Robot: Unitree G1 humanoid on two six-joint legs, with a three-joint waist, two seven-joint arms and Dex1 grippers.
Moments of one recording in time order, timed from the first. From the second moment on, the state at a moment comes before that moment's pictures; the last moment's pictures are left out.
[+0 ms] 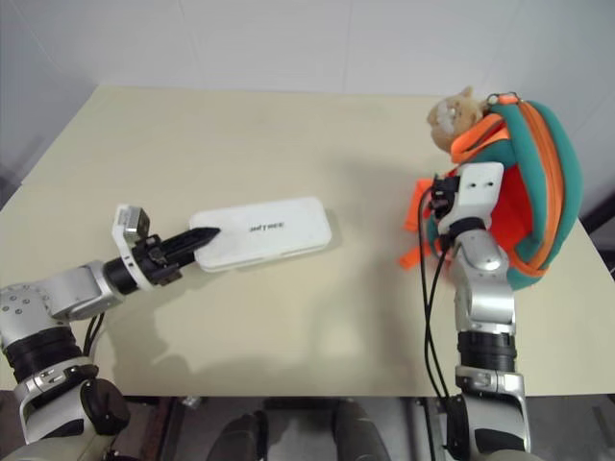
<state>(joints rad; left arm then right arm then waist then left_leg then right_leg) -0.60 0.45 0.74 0.25 -1.30 1.61 -0.15 -0.58 -0.33 -0.24 0.13 0.14 0.25 0.12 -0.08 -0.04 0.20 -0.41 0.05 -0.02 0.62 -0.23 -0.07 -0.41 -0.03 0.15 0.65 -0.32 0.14</state>
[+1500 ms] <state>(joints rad) -0.70 0.86 0.47 0.34 -1.01 1.29 -0.78 -0.54 -0.96 -0.15 -0.55 1.08 0.83 1.30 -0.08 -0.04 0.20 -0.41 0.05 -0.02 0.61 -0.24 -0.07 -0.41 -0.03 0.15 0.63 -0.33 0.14</state>
